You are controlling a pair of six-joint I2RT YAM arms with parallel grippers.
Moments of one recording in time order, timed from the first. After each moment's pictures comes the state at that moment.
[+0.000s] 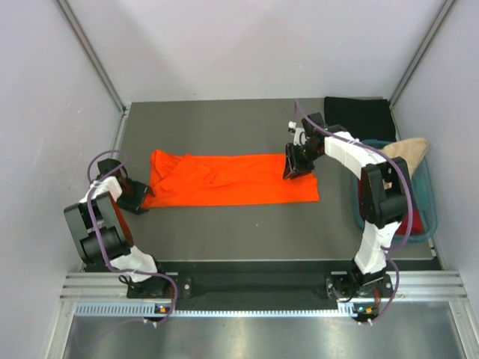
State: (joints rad) left arm 0.43 1.56 0.86 -0.52 0.14 -0.79; right arm 0.33 1.89 1.45 -0.73 -0.42 0.19
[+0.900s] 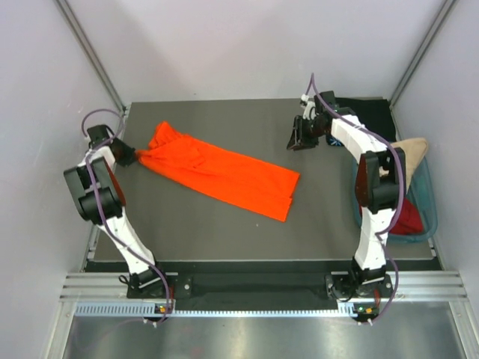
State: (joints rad) left arm 0.44 1.96 1.32 -0.23 0.25 -0.60; right arm 0.21 2.04 1.70 -0.68 -0.44 0.23
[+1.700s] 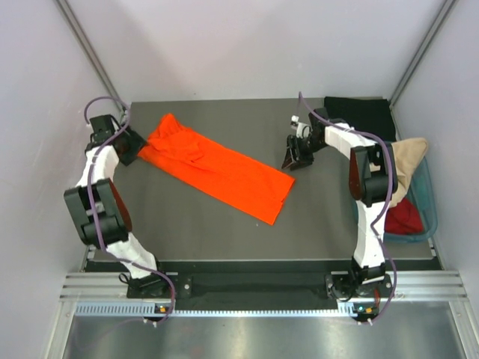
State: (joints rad) left arm 0.34 1.77 1.35 -0.37 0.21 -0.54; right arm 0.21 2.17 1.65 -0.72 -0.63 0.06
